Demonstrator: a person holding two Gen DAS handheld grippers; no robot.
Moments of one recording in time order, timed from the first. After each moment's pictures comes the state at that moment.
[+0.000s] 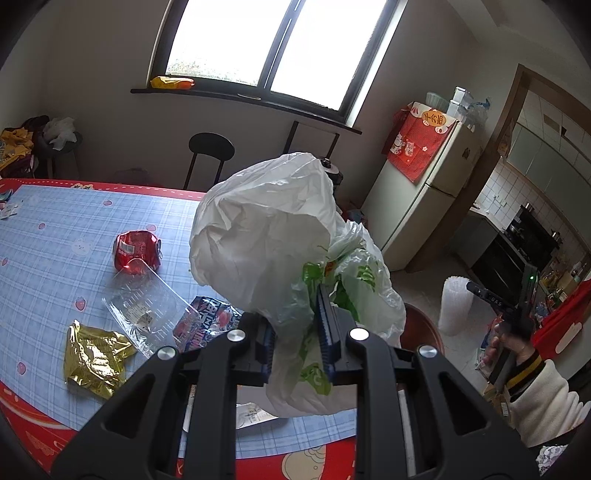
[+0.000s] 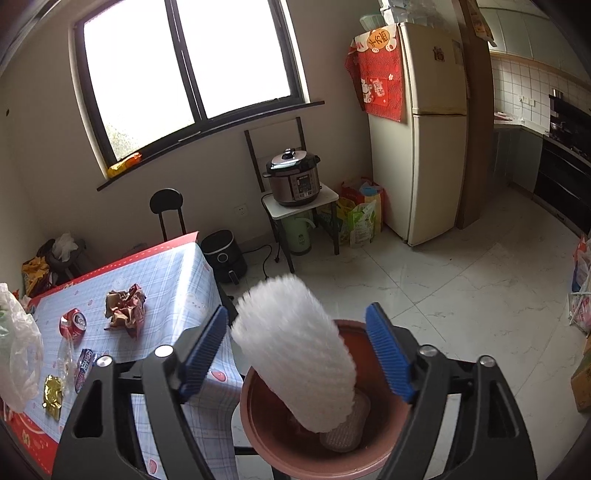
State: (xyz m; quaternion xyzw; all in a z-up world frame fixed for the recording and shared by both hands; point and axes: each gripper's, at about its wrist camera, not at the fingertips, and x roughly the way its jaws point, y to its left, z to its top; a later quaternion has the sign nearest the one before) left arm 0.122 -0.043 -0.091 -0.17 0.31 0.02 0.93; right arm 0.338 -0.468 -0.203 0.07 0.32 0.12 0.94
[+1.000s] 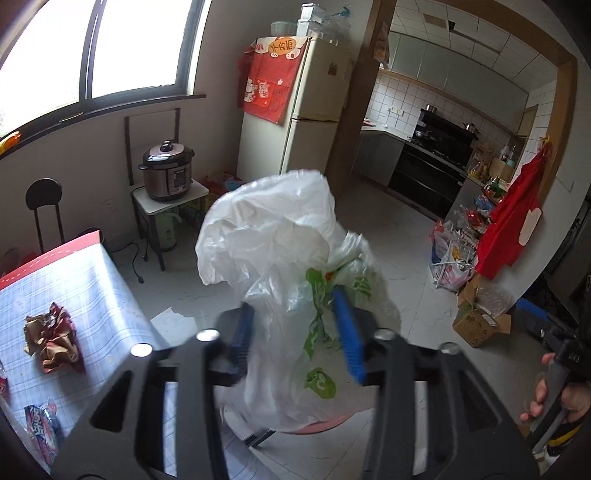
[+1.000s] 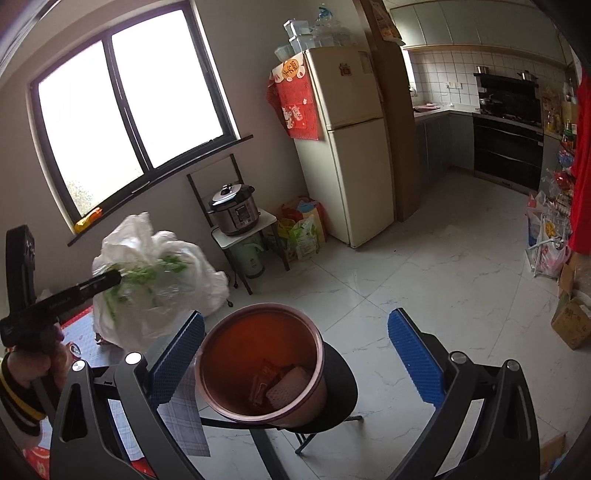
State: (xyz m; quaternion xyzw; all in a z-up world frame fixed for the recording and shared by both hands) left arm 0.316 -0.326 -0.131 -0.03 0.33 -0.21 0.92; right arm 0.202 -0.602 -0.180 0.14 0.29 0.00 0.95
